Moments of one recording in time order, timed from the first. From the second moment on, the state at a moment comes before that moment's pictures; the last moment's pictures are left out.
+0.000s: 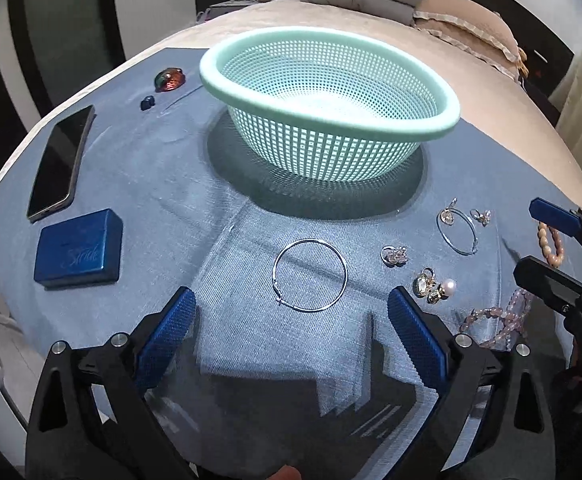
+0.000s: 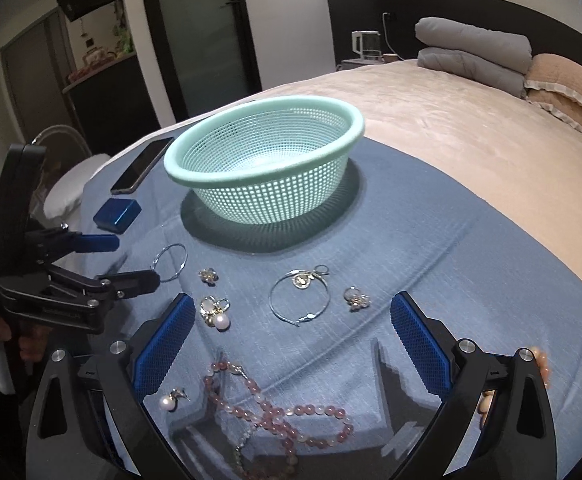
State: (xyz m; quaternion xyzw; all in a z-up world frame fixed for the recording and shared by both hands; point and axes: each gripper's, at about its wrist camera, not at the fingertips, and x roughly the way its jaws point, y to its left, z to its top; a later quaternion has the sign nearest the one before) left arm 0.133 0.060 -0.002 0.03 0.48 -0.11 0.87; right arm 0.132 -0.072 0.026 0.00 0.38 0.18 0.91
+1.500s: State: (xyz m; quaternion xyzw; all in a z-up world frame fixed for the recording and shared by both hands) left arm 0.132 0.070 0.037 0.06 0.46 -0.18 0.87; right arm 0.134 -0.054 0.072 -0.04 0.33 0.18 0.93
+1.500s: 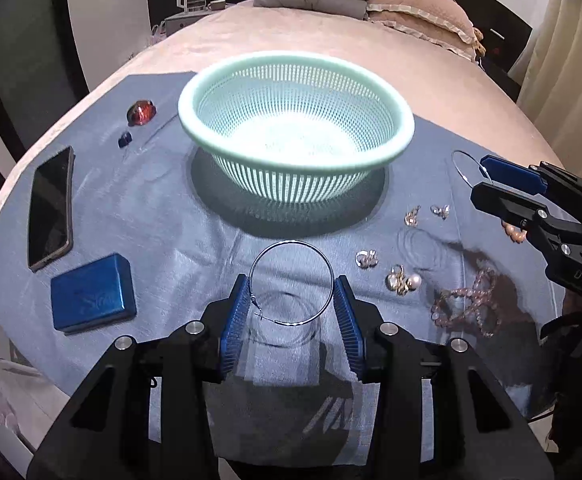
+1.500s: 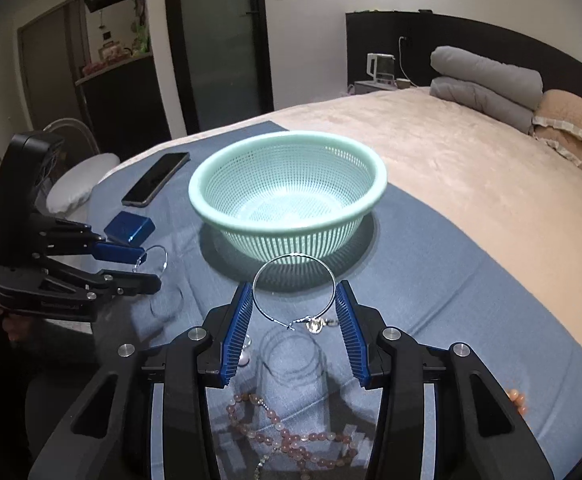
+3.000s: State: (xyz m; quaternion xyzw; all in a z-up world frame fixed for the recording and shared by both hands) left arm 0.173 0.078 0.066 0.07 0.42 -0.13 0.90; right arm 0.207 -0.062 0.093 -0.02 0.33 0.14 0.94
